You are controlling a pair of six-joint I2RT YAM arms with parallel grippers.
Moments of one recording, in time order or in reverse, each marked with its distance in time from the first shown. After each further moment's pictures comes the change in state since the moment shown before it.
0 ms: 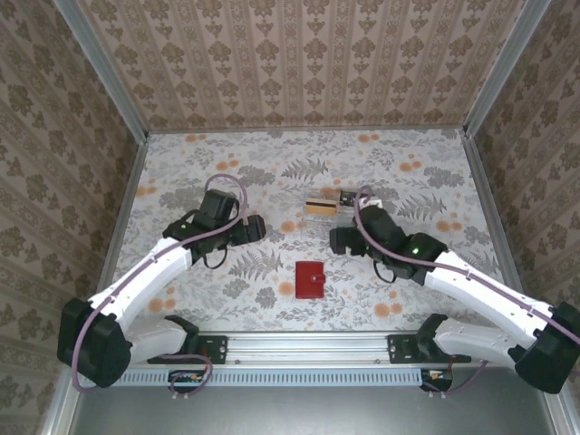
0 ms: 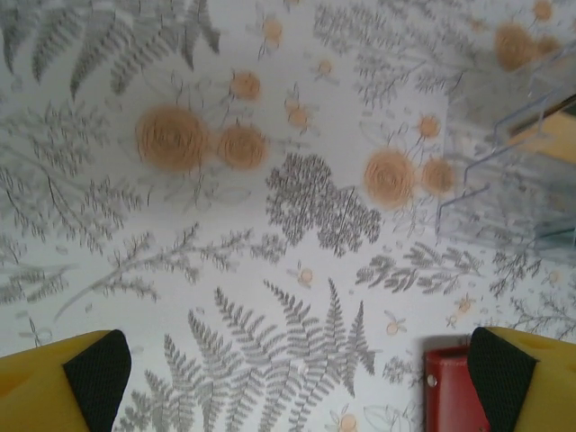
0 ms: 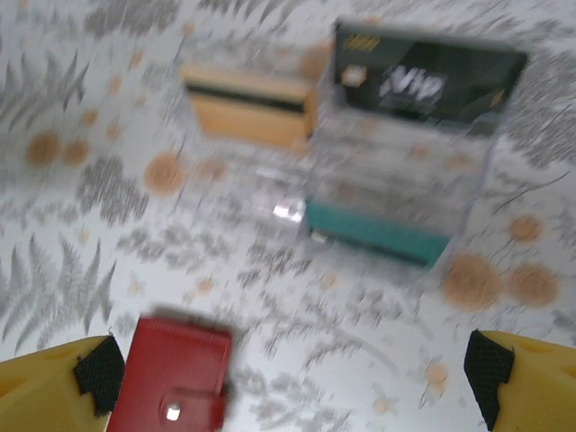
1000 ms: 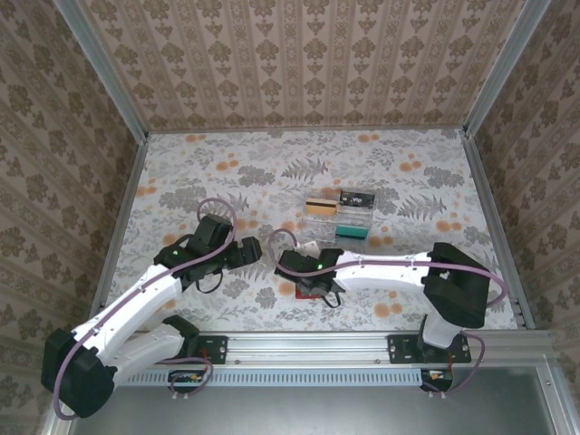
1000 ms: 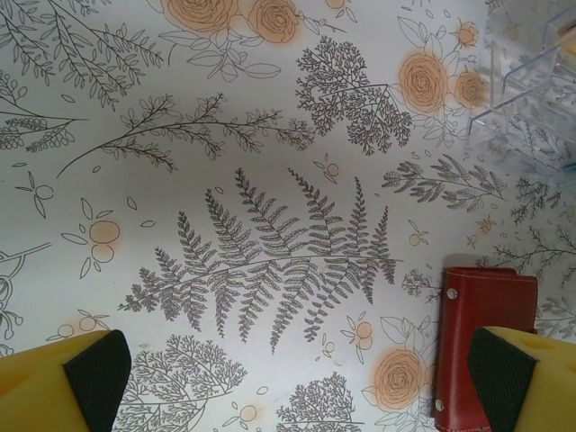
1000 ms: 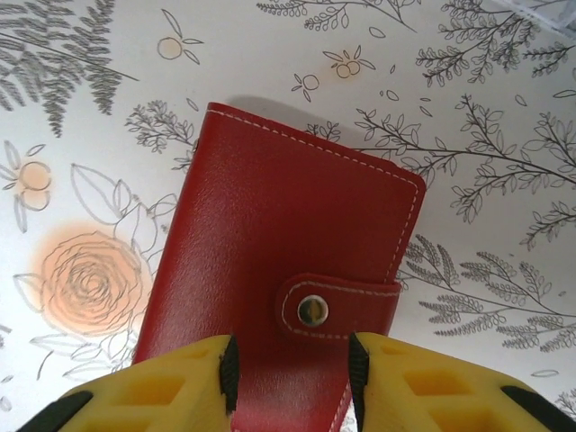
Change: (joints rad) left arm -0.070 -0.199 -0.159 -0.066 0.000 -0.127; right arm 0.338 0.629 0.201 -0.080 0.035 0.256
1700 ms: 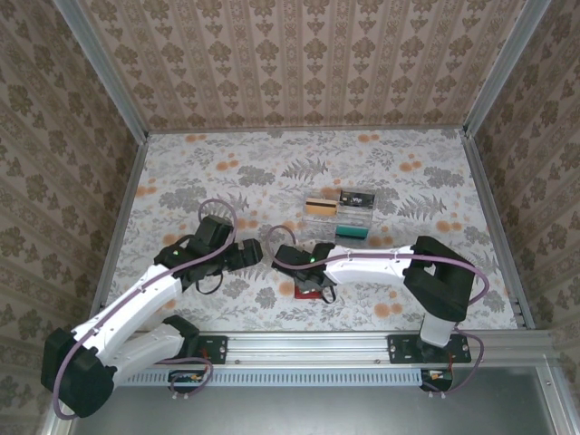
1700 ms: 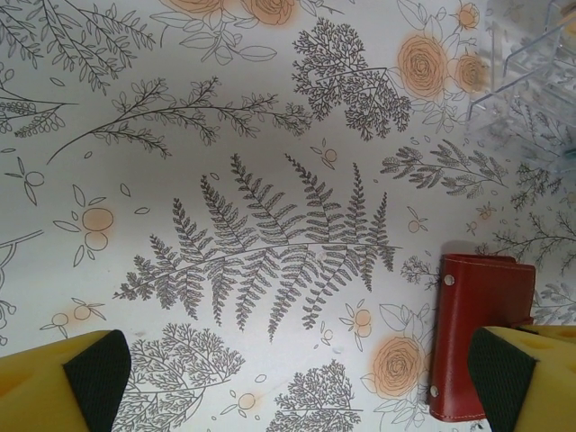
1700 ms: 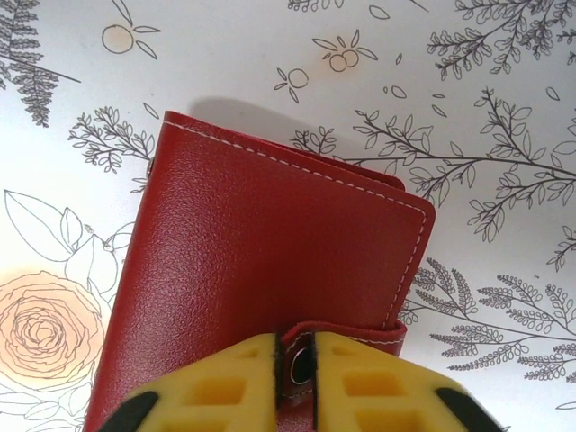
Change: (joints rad) left arm -0.005 0.000 0.000 -0.013 0.025 0.000; right arm -0.031 0.066 0.031 -0.005 -0.036 -0.001
